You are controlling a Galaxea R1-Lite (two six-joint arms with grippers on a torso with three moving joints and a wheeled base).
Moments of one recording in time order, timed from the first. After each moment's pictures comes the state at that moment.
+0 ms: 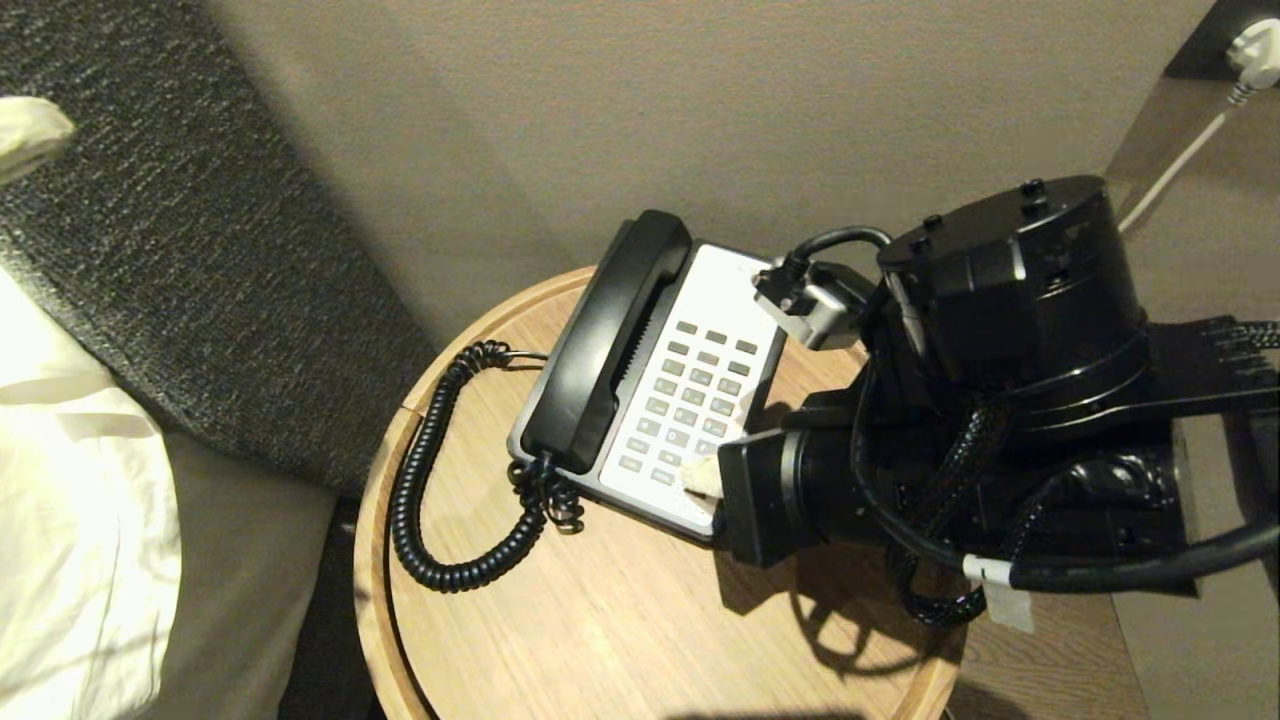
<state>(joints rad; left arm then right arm) -0.67 0.89 -0.98 -0.11 0.23 -0.31 0.96 1.63 -1.17 0.06 -0.13 0.39</state>
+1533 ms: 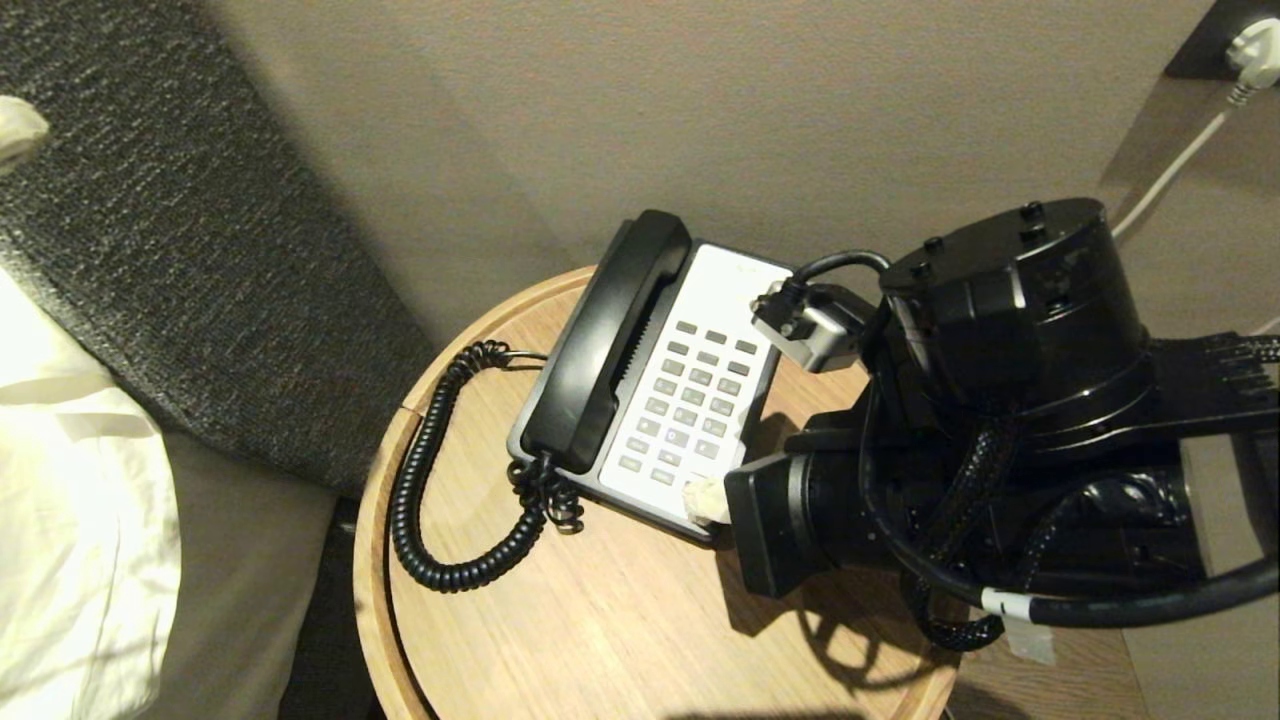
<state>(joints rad) -0.67 0.87 -0.97 -0.11 0.22 -0.31 0.96 1.62 -1.15 0.08 -0.09 0.37</state>
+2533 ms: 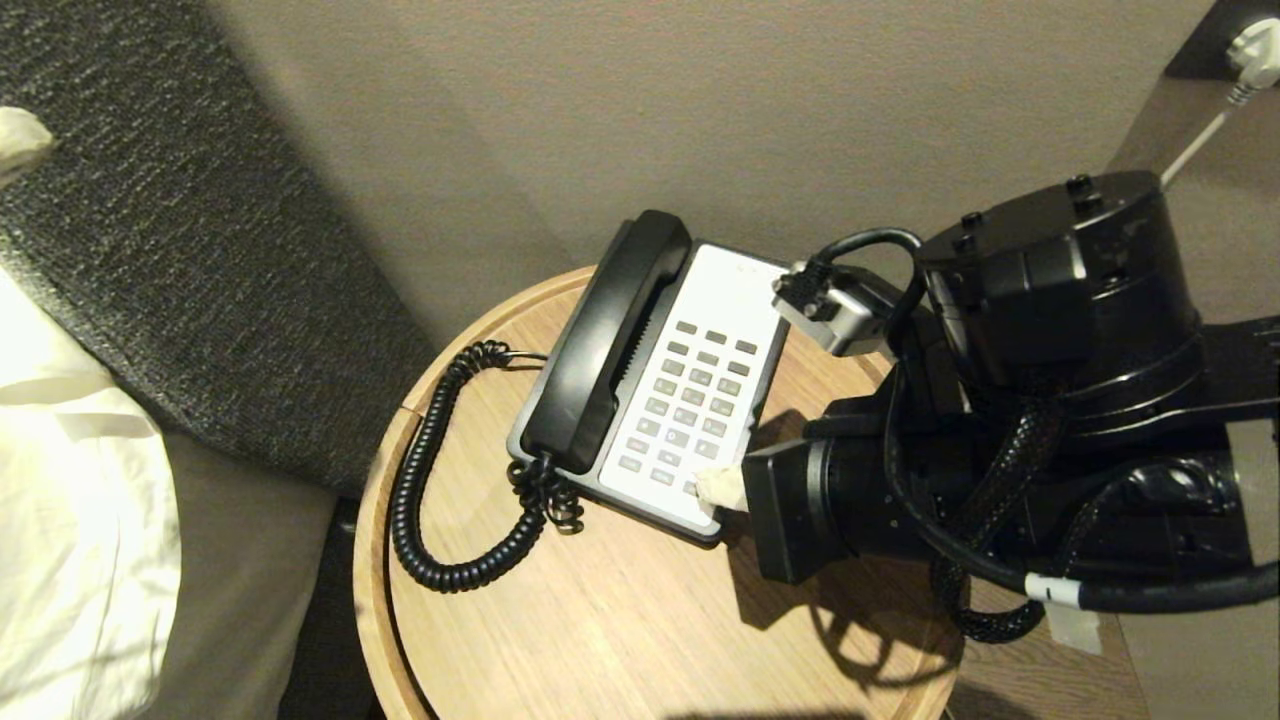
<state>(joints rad) -0.67 0.87 -0.97 -0.11 0.22 -0.31 0.96 1.60 -1.15 0.08 -0.09 0.38</state>
